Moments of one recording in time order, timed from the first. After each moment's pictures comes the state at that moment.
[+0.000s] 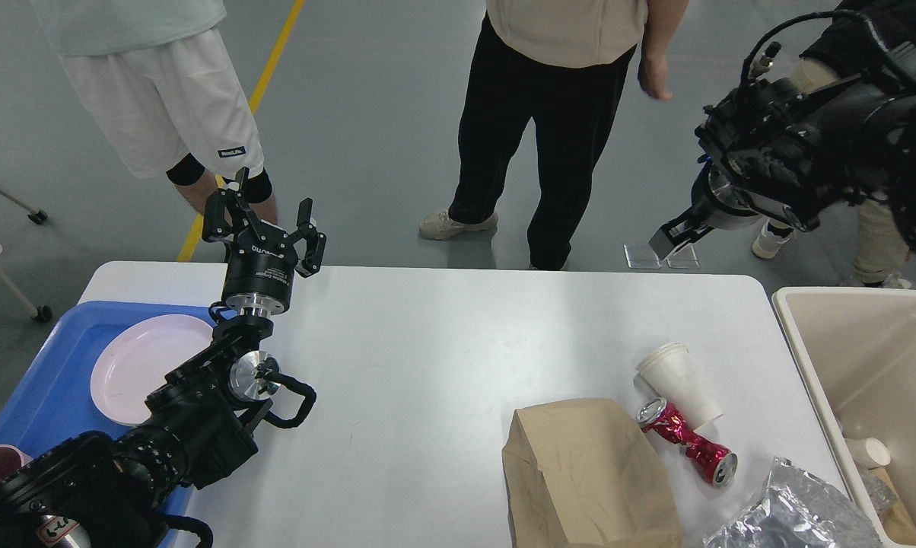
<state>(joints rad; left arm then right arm) -0.80 -0.05 -0.70 -0.22 -0.03 -0.49 -0.77 1.87 -0.03 -1.48 0.93 -0.56 0.44 0.20</state>
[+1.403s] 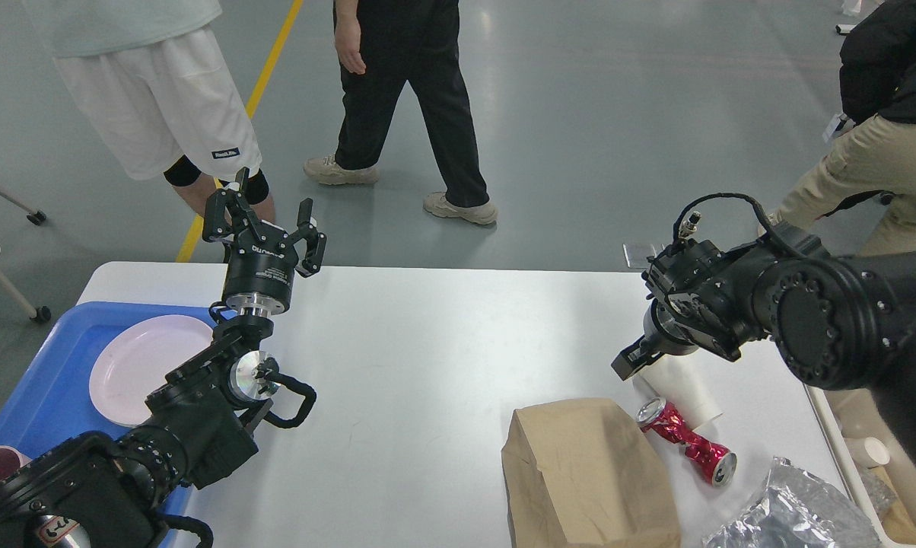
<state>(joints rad) -0.80 -0.05 -0.70 -0.22 -0.03 -0.49 -0.77 1.40 0.05 -1.44 0.69 -0.56 0.40 0.19</state>
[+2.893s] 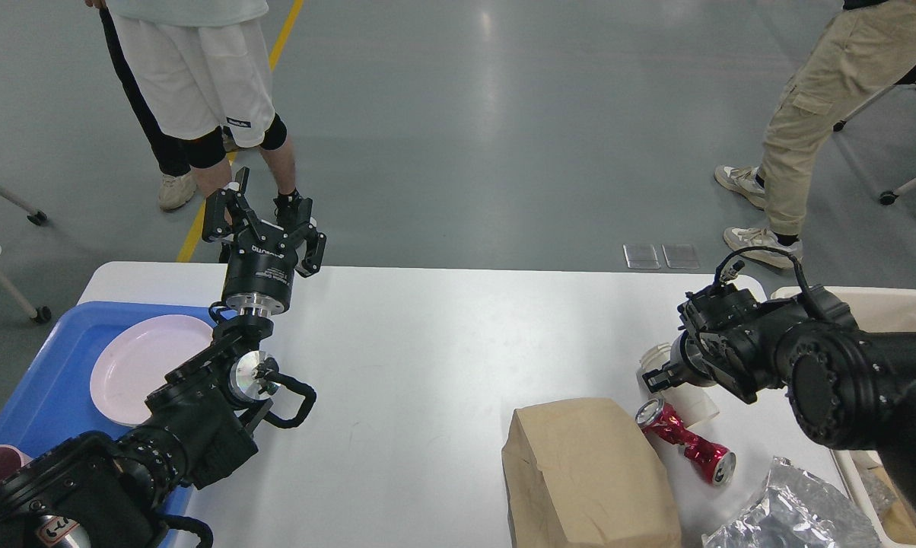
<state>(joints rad) -0.80 -0.05 -0.70 -0.22 -0.03 -0.49 -0.77 1.17 -0.01 -1.42 0.48 -0.46 0.37 0.18</state>
